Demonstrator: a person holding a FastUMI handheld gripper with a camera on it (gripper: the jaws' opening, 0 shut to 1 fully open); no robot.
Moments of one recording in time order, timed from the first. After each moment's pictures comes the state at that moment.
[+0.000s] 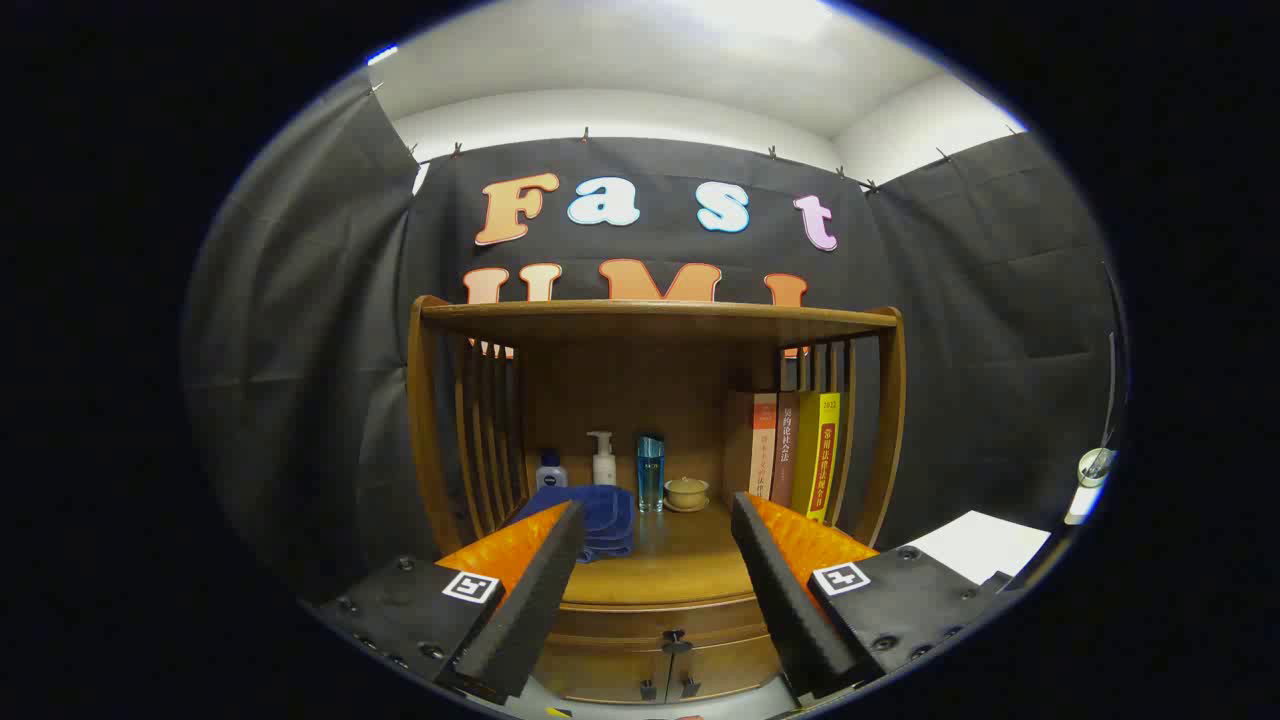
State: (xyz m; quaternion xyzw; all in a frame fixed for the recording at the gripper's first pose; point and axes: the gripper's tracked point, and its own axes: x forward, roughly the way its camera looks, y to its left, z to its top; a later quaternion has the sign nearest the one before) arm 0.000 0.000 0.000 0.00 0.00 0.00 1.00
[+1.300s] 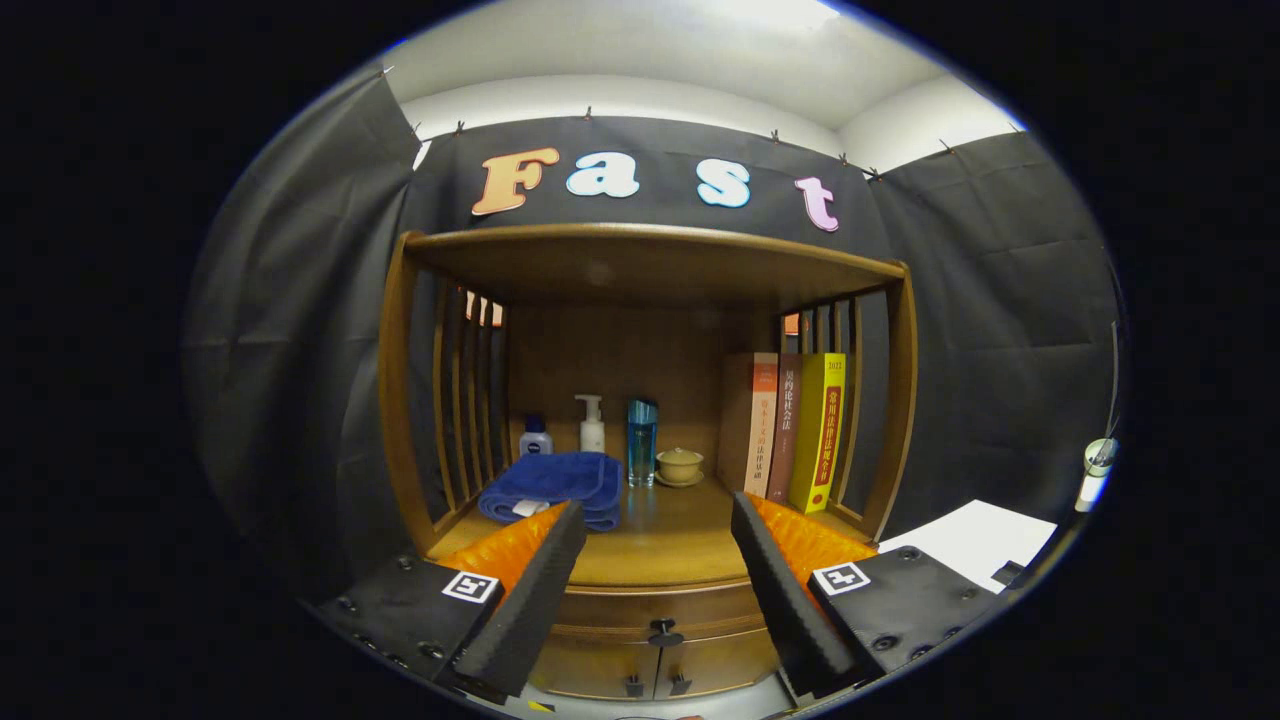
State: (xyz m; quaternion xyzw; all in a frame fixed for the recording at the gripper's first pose) arm 0.024 -0.010 -0.090 -0.02 0.02 0.00 1.00
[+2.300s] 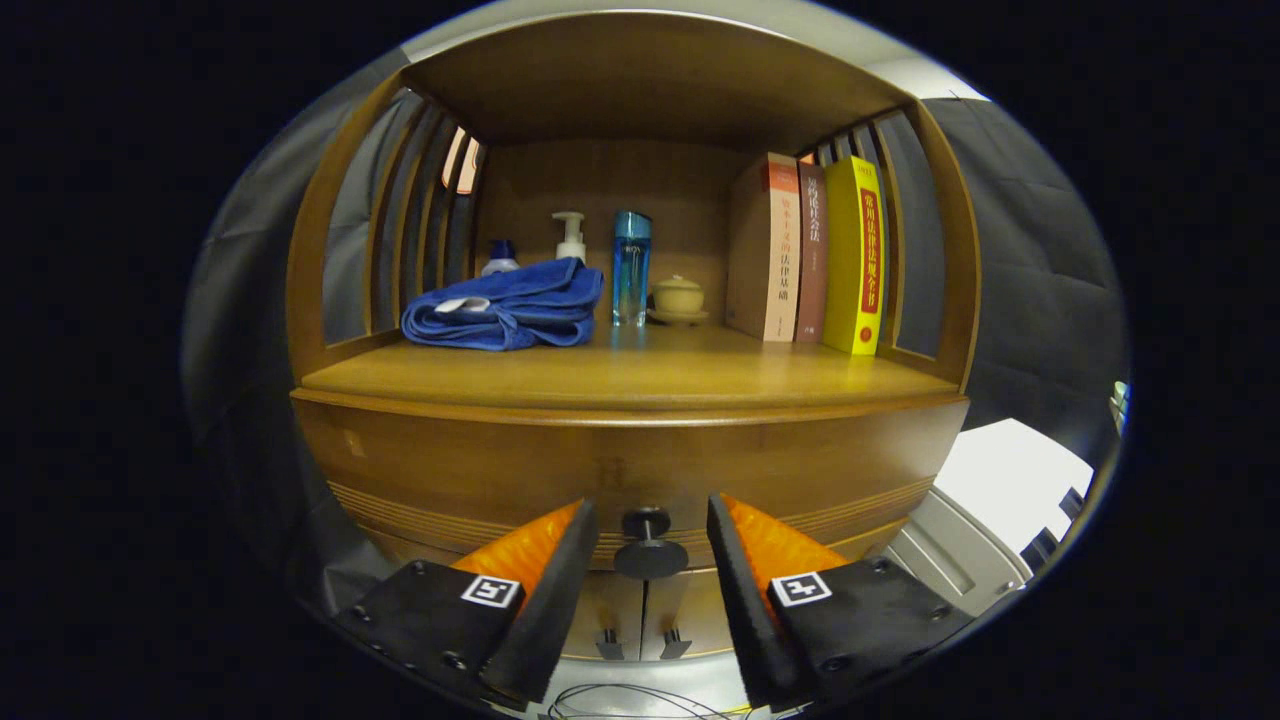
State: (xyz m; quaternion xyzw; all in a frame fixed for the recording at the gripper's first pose) arm 0.056 -0.034 -0.347 -0.02 0.16 -0.01 0.99
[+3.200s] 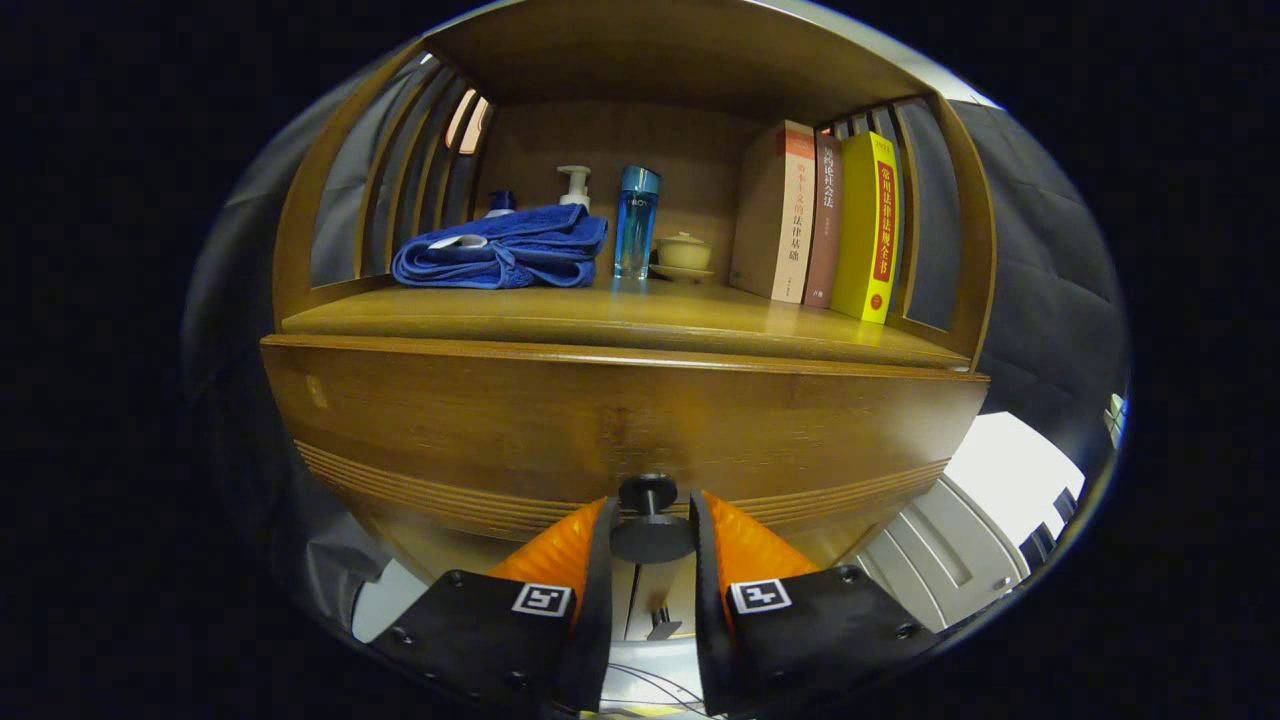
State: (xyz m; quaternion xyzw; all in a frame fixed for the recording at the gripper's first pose) arm 0.041 -0.029 -0.377 -0.04 0.20 -0.01 0.98
